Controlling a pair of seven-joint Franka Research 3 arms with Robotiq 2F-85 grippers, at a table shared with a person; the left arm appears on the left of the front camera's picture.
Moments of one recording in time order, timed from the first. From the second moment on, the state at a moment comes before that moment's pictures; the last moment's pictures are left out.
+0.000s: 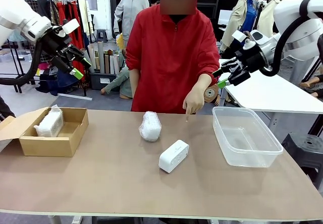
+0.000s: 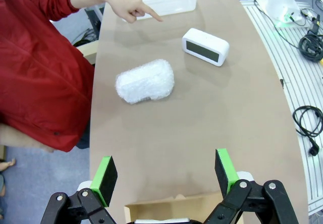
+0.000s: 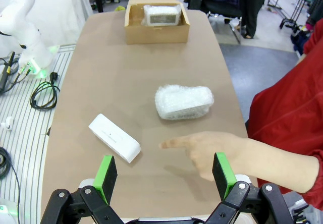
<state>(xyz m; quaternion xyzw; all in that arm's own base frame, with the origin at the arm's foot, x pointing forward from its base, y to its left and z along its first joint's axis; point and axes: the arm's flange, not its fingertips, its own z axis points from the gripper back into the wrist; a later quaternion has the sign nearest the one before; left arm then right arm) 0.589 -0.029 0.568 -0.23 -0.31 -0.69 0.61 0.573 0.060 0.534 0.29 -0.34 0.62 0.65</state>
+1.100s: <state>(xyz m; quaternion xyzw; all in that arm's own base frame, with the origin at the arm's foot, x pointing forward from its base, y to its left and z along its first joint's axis) 0.589 -0.030 0.568 -0.23 -0.31 -0.69 0.61 0.498 0.183 0.518 0.21 -0.18 0.80 0.53</state>
